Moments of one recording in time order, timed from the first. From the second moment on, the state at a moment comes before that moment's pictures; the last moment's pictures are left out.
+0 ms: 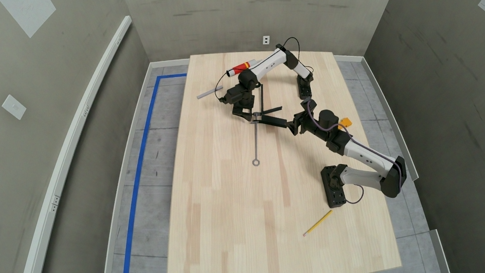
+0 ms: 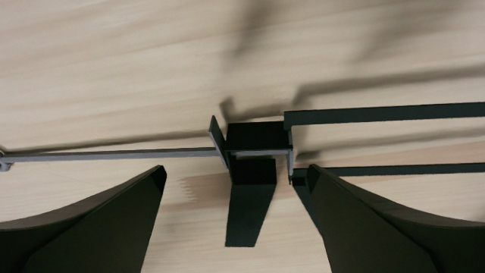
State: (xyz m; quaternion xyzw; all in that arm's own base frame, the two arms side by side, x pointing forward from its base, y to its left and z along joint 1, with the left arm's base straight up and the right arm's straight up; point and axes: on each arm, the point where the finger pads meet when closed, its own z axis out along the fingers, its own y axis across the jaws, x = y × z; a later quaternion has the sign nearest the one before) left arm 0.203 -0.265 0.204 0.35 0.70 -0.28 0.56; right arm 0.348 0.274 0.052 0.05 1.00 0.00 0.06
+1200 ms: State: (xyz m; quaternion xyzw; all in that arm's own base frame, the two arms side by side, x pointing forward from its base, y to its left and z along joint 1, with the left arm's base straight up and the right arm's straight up) left arm 0.203 -0.265 0.204 0.35 0.70 -0.28 0.56; right arm 0.284 0.215 0.065 -0.26 0.89 0.11 0.35
